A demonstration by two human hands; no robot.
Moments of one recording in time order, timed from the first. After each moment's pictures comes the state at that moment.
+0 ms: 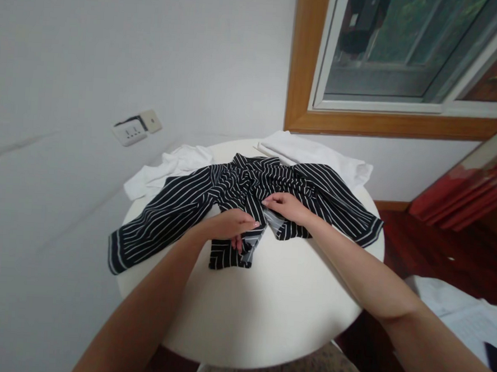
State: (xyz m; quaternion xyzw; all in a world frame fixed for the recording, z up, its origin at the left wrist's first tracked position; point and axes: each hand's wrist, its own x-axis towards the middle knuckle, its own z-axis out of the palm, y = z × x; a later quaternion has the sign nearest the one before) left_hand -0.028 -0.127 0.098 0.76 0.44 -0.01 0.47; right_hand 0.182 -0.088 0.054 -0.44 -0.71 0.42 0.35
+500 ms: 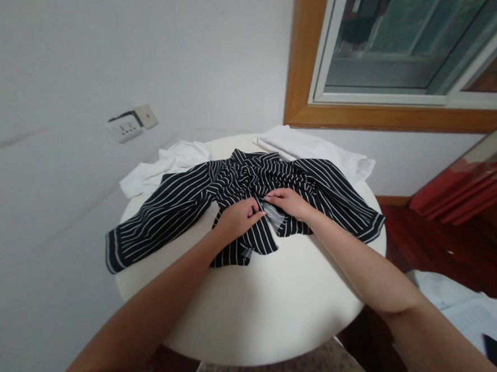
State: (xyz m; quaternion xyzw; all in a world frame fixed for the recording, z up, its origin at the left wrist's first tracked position) left_hand -0.010 -0.117 0.062 0.83 0.51 0.19 0.13; right_hand 0.183 -0.083 0.049 -0.42 -0.67 0.48 0.37
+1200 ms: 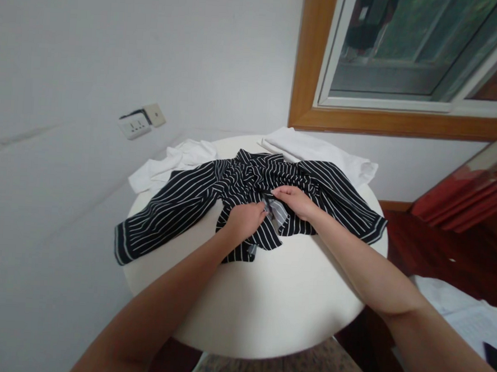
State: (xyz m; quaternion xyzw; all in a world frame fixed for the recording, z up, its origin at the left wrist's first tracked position) left_hand 0.003 -0.128 0.061 0.84 0.53 0.09 0.01; right_hand 0.184 -0.085 0.053 -0.40 -0.59 0.56 0.43
